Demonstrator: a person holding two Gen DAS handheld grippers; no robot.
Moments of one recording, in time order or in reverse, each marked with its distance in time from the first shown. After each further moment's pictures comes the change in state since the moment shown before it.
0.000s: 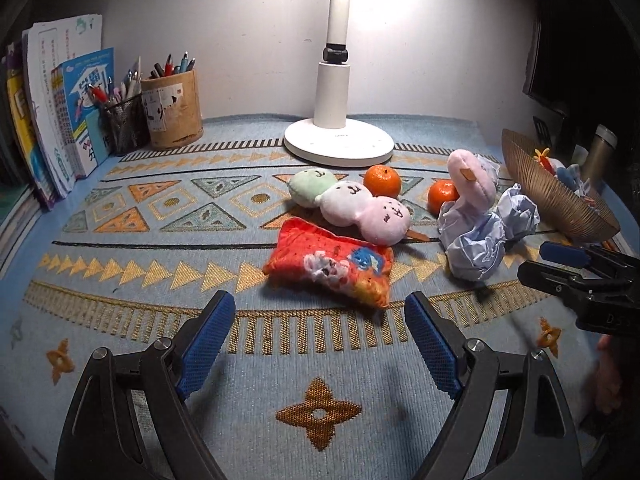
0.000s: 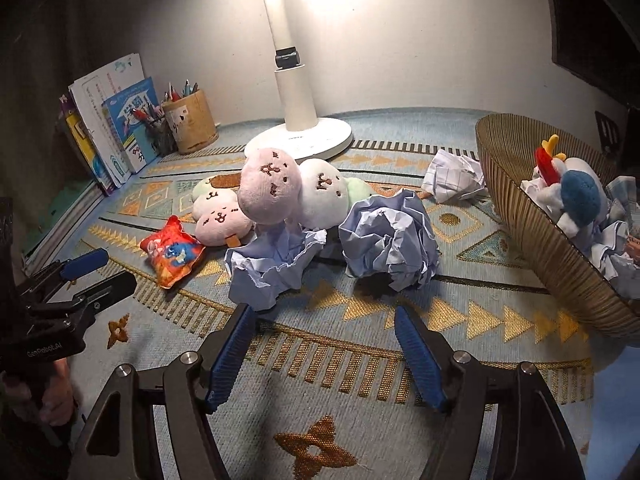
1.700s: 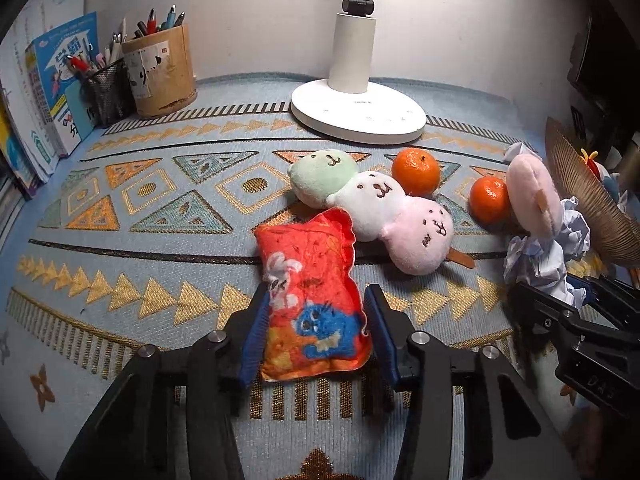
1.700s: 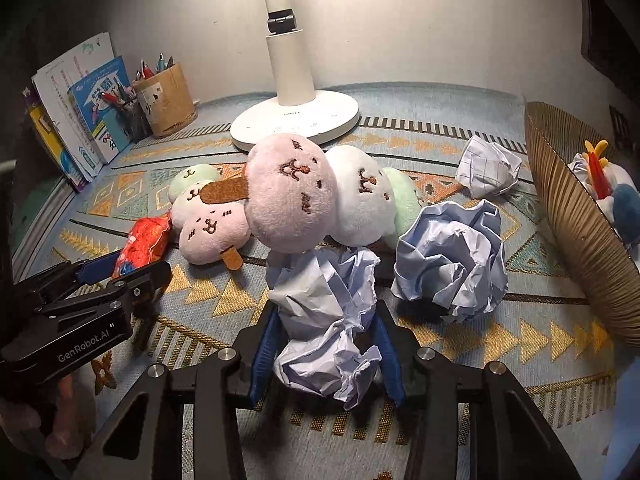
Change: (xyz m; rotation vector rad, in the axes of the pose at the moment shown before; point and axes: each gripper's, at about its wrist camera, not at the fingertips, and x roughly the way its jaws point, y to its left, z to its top) left arm 0.054 0.001 0.032 -0.053 0.139 0.018; right arm 0.042 0.025 0.024 0.036 0.107 -0.071
